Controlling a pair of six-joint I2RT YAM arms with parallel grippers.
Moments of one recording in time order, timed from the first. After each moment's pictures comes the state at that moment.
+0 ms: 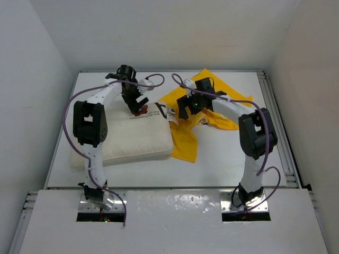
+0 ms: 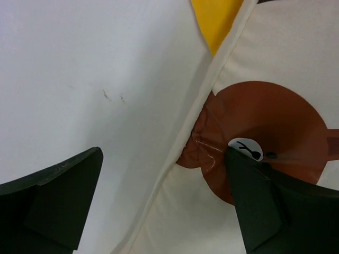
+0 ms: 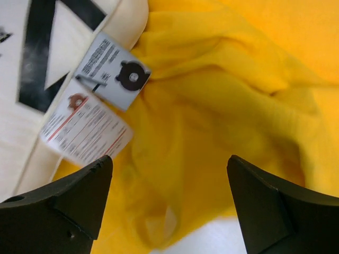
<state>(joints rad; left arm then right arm) -0.17 2.12 1.79 -0.84 0.20 0.90 0.37 1.89 1.31 -0.29 -0.35 -0.12</state>
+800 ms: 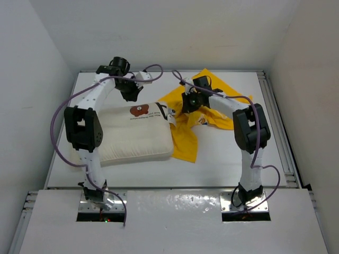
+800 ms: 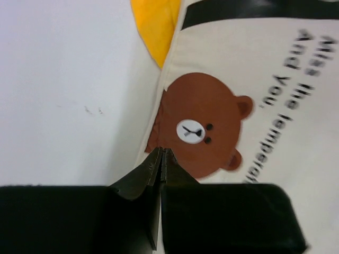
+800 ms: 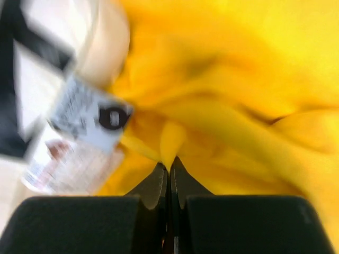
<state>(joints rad) -0.15 2.03 1.84 -0.99 0.43 0.93 0.37 2.07 1.46 -0.35 -0.37 -0.12</state>
